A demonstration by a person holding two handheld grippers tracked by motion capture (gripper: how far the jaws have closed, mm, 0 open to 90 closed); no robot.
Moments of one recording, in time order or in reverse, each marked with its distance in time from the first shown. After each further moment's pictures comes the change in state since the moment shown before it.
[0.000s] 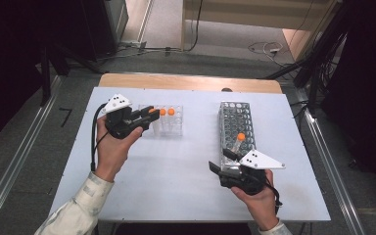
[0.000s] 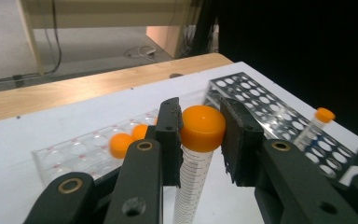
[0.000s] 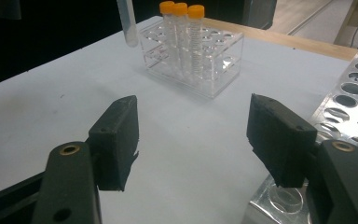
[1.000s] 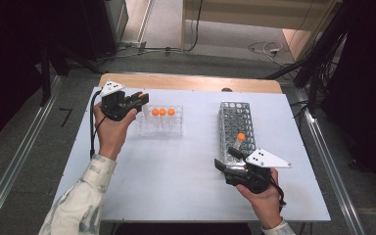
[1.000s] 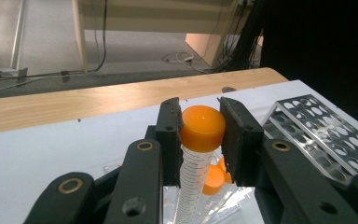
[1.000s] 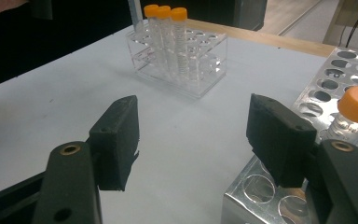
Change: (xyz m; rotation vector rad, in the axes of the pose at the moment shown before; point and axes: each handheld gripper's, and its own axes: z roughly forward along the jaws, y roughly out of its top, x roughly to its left) left arm 0.046 0.009 0.029 -0.027 0.147 -0.056; right arm -0.011 -0.002 -0.006 -0.014 -0.024 0.022
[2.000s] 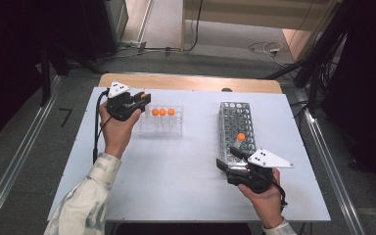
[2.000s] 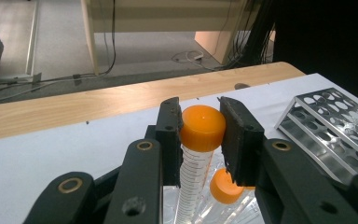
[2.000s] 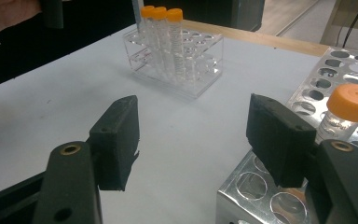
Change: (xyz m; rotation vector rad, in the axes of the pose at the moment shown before) left arm -0.001 -0.010 0.014 -0.001 0.037 0.047; right arm -0.003 -0.001 -0.002 -0.002 -0.008 0.006
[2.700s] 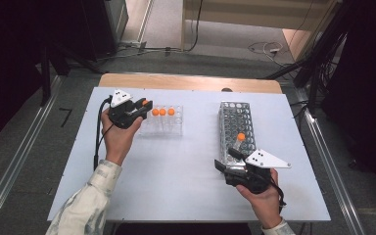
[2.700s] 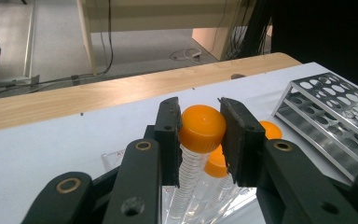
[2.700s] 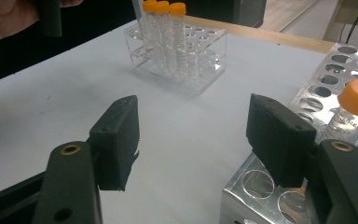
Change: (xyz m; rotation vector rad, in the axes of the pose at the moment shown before) left arm -0.007 -0.016 -0.003 0.002 -0.007 0.029; right arm 0.002 -0.002 0.004 0.009 0.004 -0.007
